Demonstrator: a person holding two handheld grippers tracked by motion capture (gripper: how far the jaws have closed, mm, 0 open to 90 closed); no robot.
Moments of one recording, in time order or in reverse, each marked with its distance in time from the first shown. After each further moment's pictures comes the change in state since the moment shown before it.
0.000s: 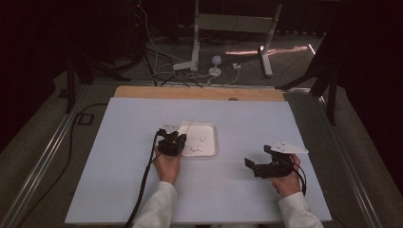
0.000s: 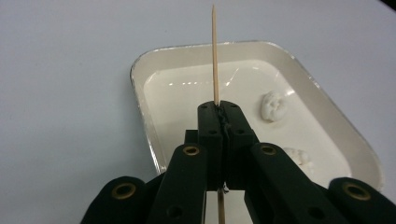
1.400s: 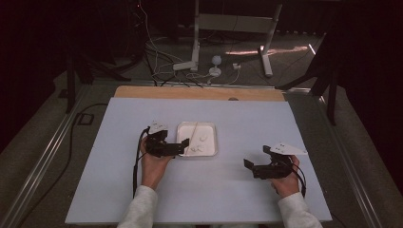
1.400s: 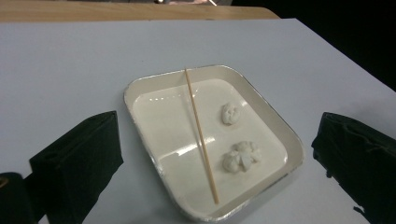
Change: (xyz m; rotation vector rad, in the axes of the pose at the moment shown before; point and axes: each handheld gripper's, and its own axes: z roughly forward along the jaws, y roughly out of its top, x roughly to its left) left arm 0.024 0.011 -0.058 -0.079 -0.195 0.078; right arm 0.004 -0.002 0.000 -0.017 0.007 -0.008
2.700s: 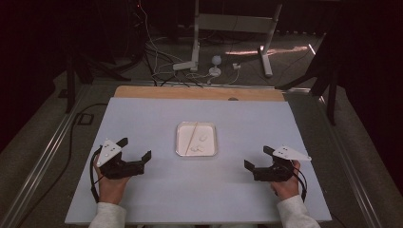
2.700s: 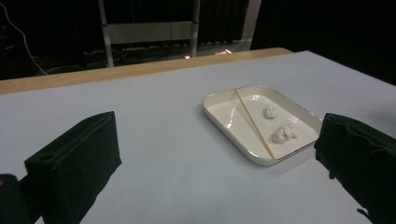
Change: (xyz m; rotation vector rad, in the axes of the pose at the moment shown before) left arm 0.040 -0.045 -0.107 -0.231 0.110 0.122; right arm 0.005 -0.006 -0.008 -0.084 0.005 -0.010
